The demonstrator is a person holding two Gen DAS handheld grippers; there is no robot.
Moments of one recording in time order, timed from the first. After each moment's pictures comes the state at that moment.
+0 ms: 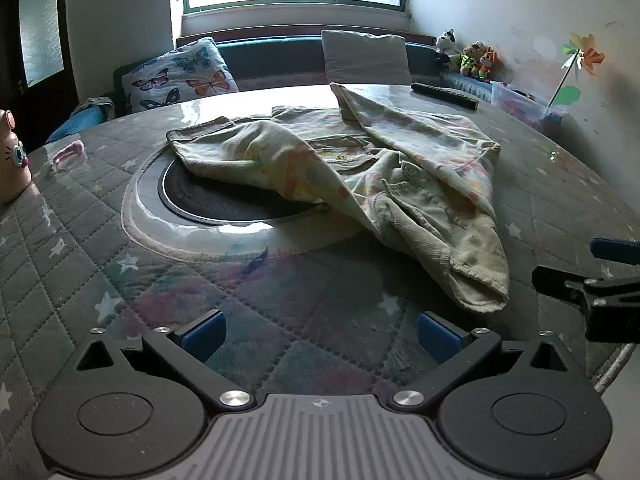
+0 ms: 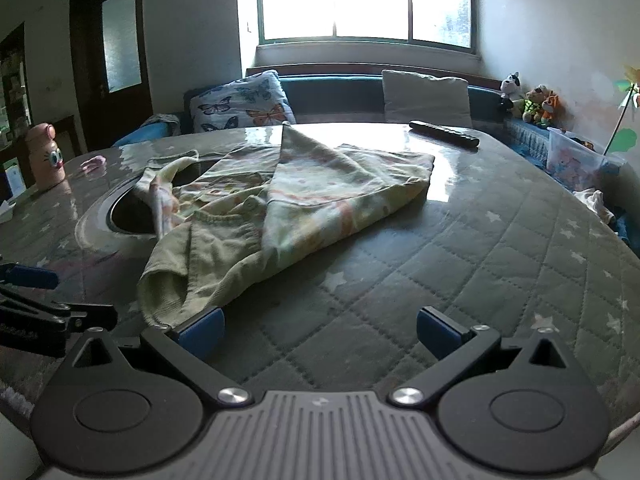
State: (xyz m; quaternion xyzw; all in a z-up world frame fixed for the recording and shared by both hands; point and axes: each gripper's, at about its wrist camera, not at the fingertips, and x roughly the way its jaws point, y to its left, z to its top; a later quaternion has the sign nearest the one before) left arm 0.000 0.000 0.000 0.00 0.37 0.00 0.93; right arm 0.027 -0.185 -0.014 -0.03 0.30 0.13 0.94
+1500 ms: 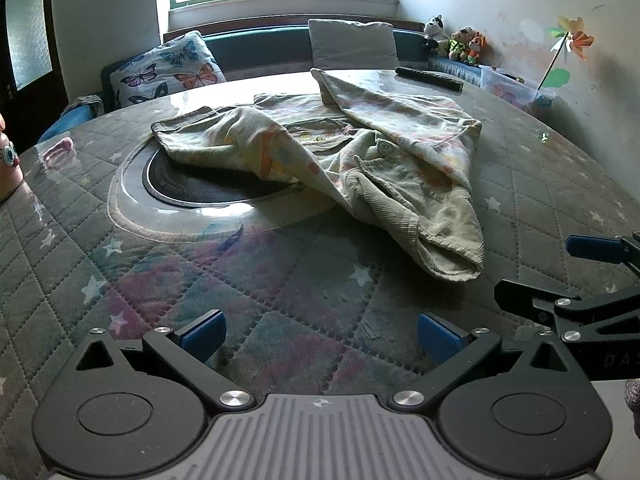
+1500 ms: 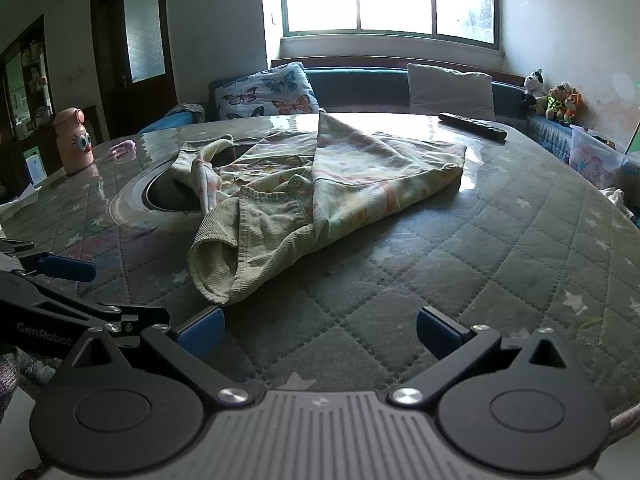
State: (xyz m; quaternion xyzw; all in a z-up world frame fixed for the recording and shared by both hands) left arm -0.009 -0.015 -0.006 0.01 0.39 -0.02 0.92; right arm 0.009 -0.169 -0.022 -0.03 0.32 0.17 0.93
